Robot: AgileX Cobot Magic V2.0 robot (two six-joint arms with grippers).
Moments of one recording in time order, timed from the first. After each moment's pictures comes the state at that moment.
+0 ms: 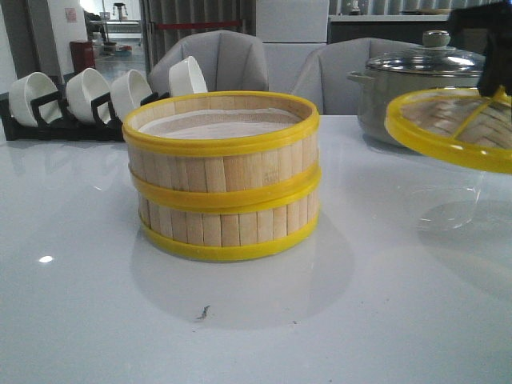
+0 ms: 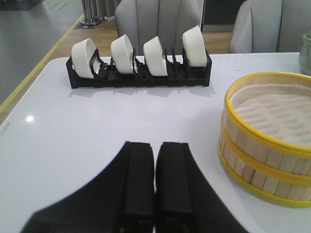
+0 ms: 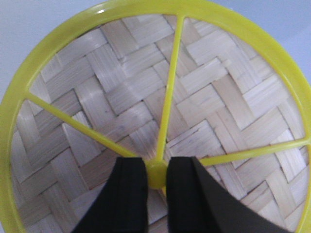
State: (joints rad) left arm -0.13 0.44 -0.48 0.02 0.36 -0.05; right arm 0.05 1.70 -1.46 -0.04 0.80 0.18
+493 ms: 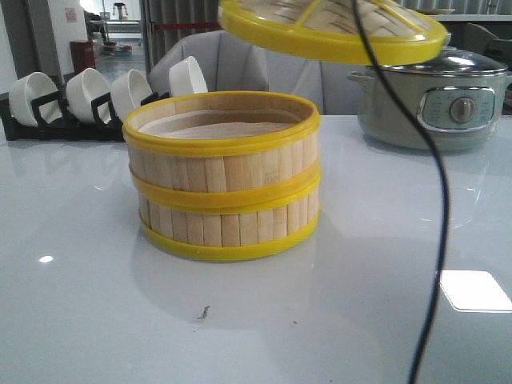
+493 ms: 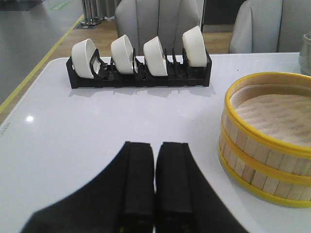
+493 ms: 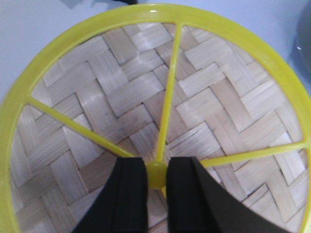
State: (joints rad) left arm -0.13 0.44 -0.48 0.02 0.36 -0.05; right arm 0.46 1.72 -1.81 -0.04 0.94 0.18
